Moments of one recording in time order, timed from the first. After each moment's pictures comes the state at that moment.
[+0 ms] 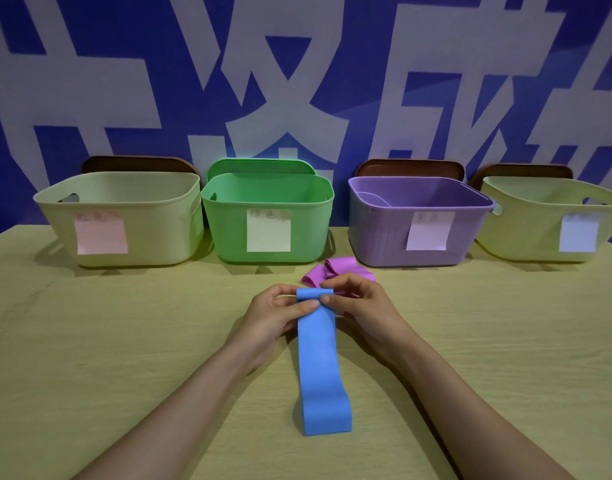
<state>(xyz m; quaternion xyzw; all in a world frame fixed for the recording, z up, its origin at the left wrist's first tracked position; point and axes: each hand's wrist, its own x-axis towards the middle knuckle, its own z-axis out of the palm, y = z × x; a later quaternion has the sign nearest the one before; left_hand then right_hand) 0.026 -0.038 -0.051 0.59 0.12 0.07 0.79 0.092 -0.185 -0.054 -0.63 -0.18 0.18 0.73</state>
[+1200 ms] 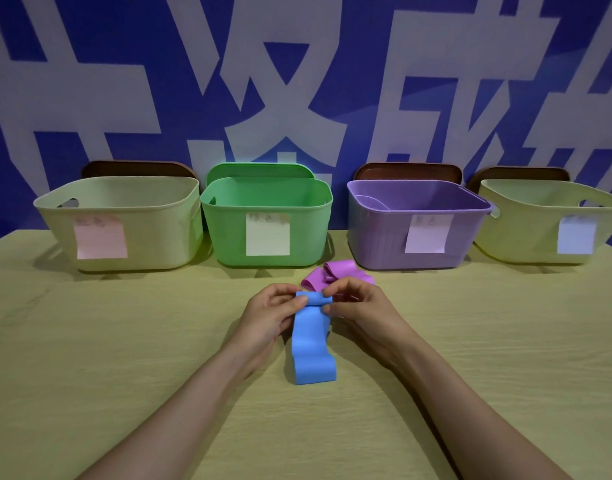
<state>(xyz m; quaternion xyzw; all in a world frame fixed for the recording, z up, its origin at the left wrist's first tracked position) 0.028 -0.034 -0.054 0.58 0.12 0.10 0.80 0.092 -0.187 -0.052 -0.60 -0.17 0.22 0.75</state>
